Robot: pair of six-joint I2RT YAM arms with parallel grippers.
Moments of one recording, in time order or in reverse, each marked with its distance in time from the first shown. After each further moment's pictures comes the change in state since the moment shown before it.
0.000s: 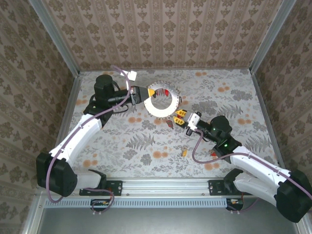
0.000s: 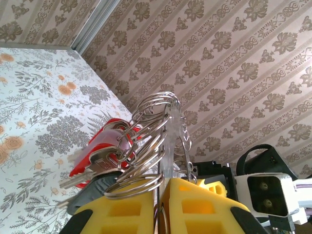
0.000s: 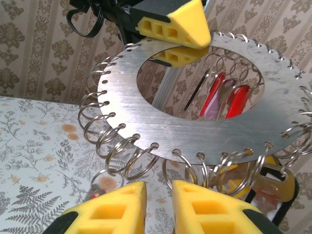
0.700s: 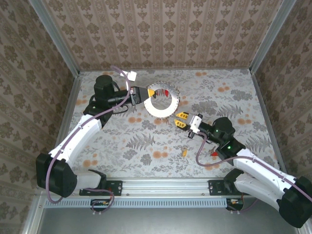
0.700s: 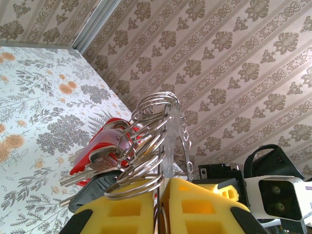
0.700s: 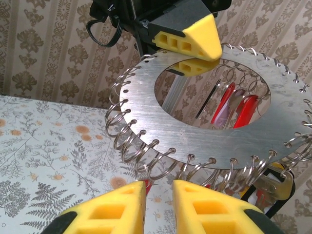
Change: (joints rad) left arm -0.001 -0.009 -0.004 -0.006 -0.006 0.000; right arm 0.002 -0.067 0.000 -0.082 -0.050 -0.003
